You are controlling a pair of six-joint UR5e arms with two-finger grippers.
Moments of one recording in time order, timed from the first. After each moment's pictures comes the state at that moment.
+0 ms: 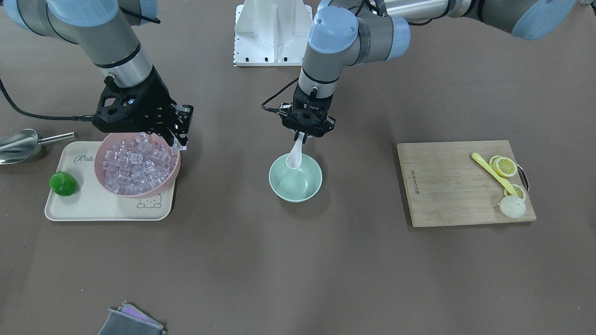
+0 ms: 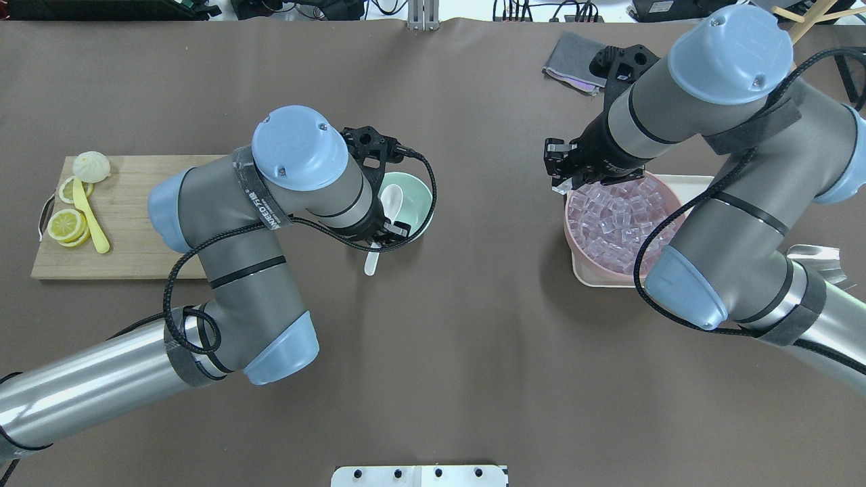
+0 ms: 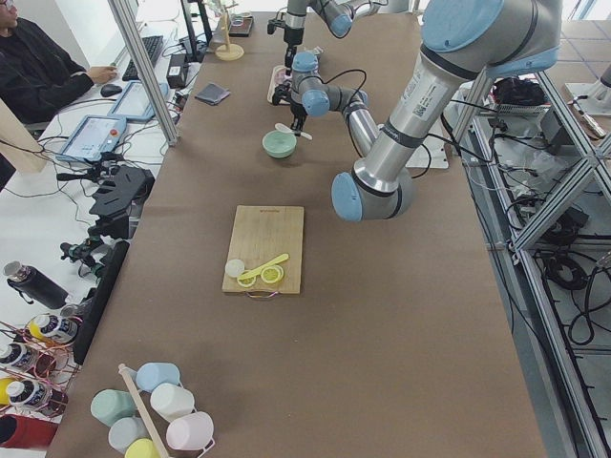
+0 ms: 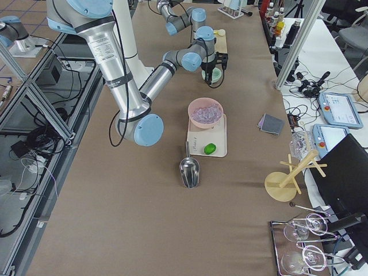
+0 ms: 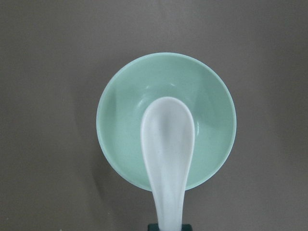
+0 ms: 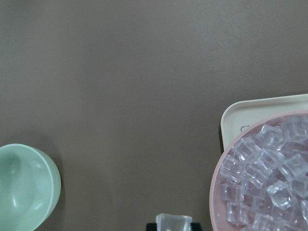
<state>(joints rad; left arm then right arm) -0.56 -2.31 -1.65 -1.66 -1.87 -0.92 0.78 -1.10 1.93 -1.55 2.01 1.21</state>
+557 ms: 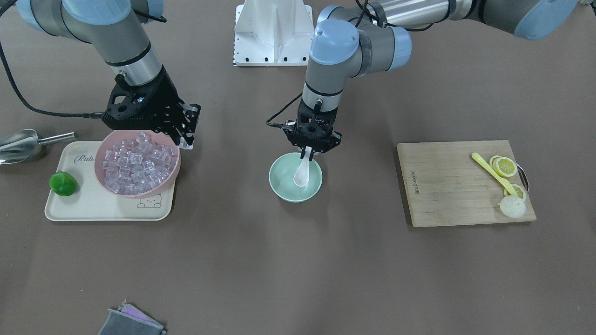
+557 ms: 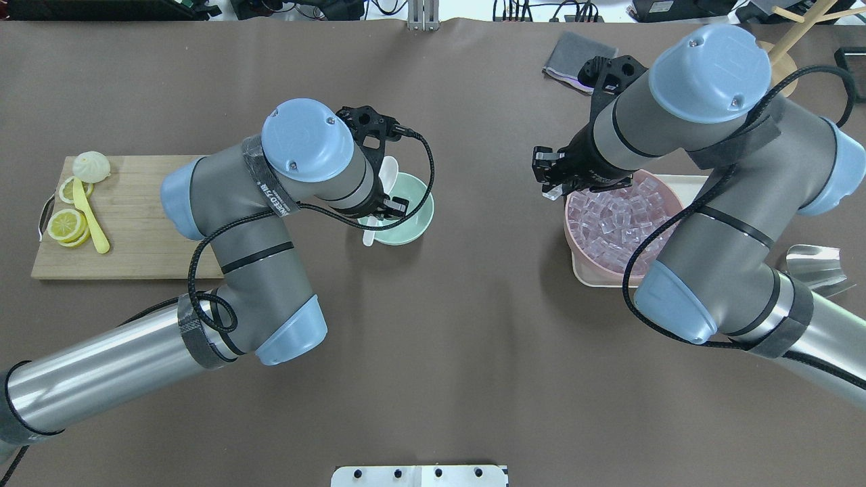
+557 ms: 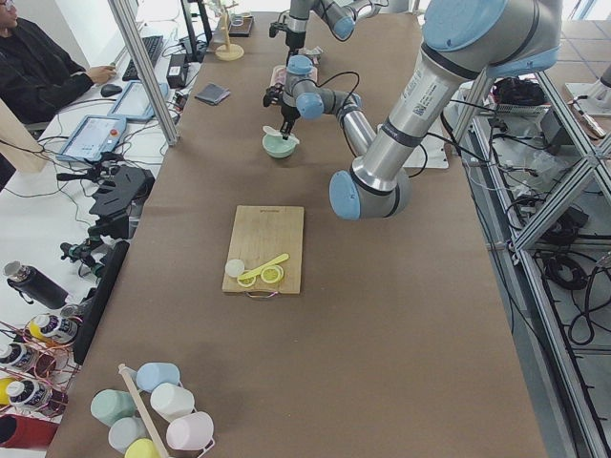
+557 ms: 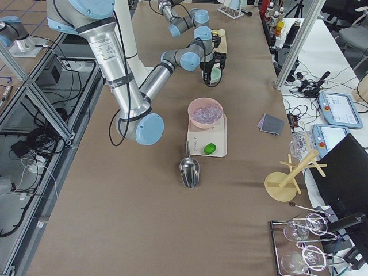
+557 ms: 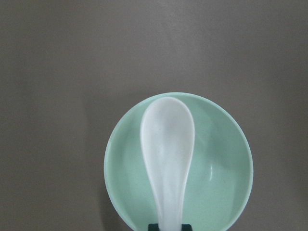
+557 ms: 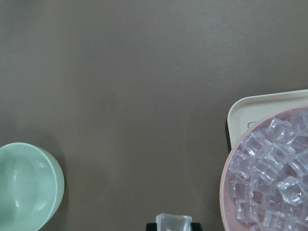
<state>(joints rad) -0.58 -2.31 -1.60 -1.71 -1.81 -0.92 0.75 -1.09 1.93 -1.54 1.97 1.23</state>
